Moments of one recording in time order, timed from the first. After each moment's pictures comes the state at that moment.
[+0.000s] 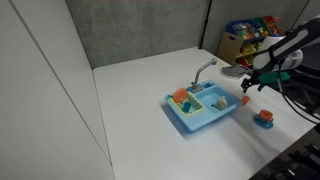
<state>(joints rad) -0.22 0.72 -0.19 -1.91 0.01 2.57 0.07</state>
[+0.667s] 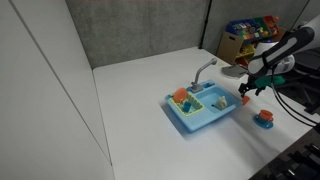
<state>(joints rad) -0.21 0.81 -0.19 -1.84 0.01 2.52 0.08</state>
